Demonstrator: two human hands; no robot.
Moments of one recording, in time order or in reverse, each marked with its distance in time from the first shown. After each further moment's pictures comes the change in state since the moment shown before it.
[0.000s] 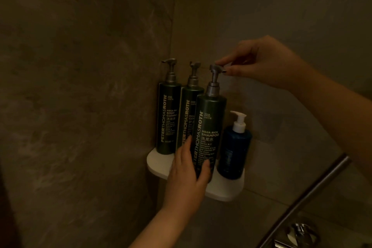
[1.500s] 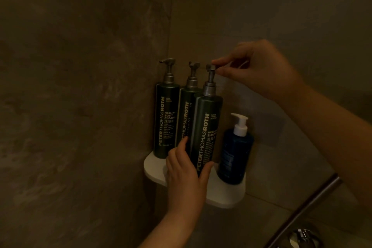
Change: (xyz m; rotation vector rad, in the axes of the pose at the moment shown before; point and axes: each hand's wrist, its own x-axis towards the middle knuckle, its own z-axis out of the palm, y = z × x) left_hand 0.010 0.006 0.010 0.151 0.207 -0.017; right_hand 0.003 -0.002 0.023 -0.085 0.182 0.105
